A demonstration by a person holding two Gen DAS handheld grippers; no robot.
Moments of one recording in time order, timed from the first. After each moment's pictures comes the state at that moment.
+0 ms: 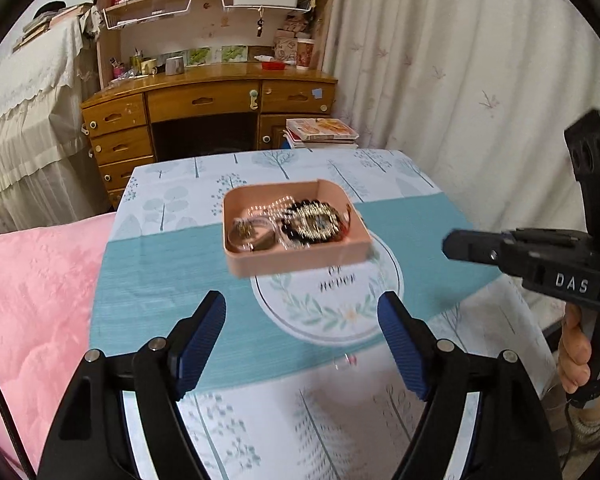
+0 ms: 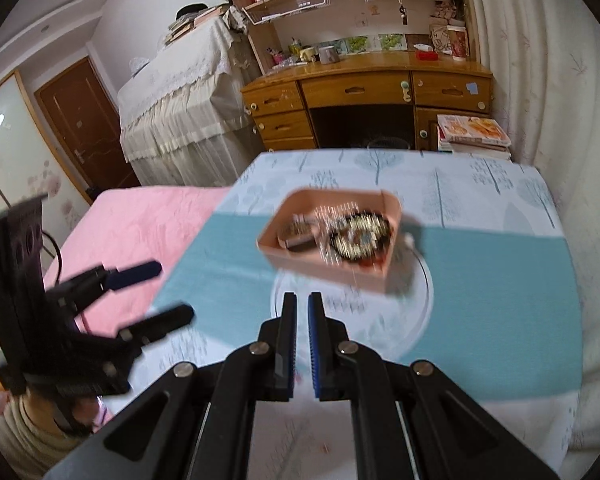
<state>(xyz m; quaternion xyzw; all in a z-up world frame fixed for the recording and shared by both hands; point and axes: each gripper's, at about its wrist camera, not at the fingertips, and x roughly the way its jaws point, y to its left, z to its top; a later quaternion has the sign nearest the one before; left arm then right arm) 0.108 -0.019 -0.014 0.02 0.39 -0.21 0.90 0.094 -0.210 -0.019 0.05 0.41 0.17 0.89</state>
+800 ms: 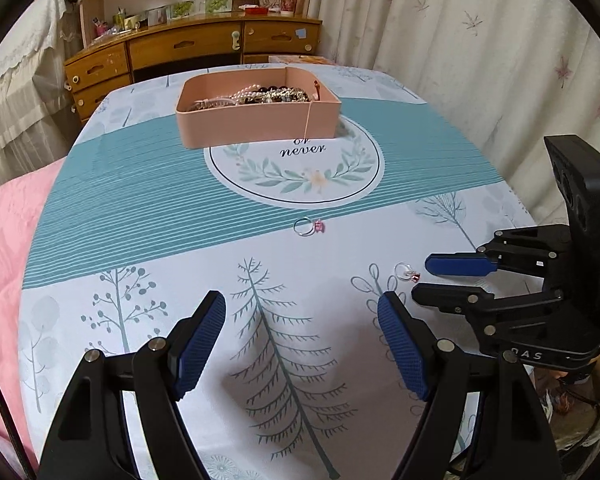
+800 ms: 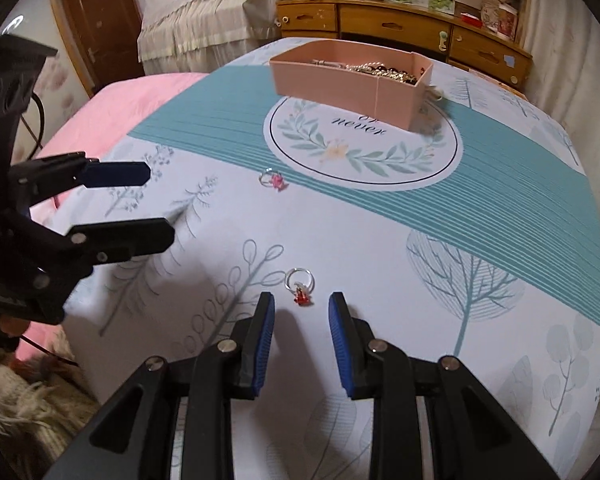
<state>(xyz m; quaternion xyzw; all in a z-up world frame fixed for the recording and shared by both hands) 0.047 -0.044 -0.115 0.04 0.46 -0.22 0.86 0.029 -0.194 -0.144 -0.08 0.47 0.20 0.86</state>
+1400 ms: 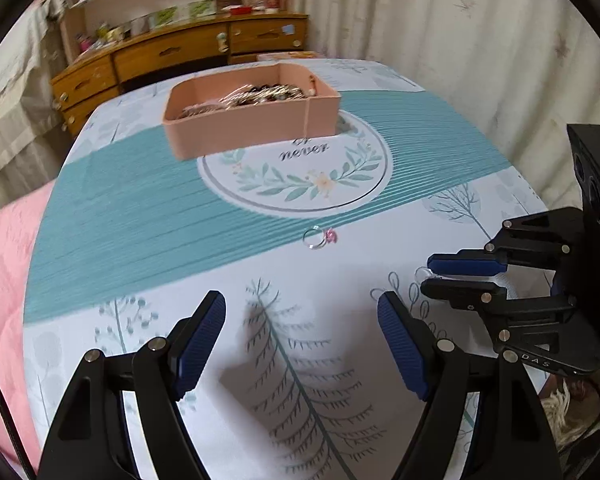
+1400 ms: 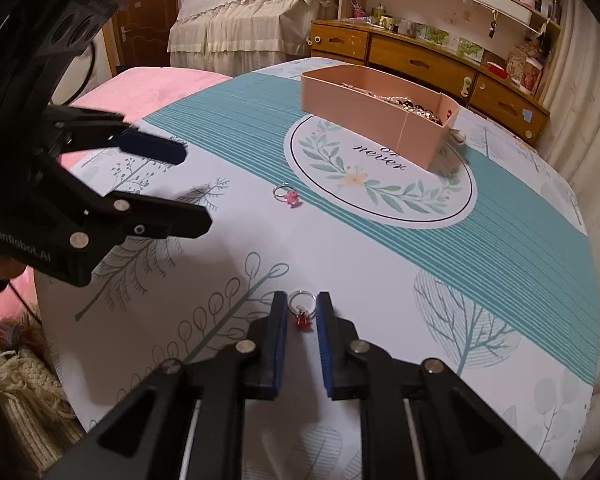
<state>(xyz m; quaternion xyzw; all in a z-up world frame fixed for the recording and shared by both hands) 0.070 -0.053 -0.120 0.09 0.45 -0.24 0.85 0.026 -0.182 -0.147 -0.15 0.42 0.23 0.87</state>
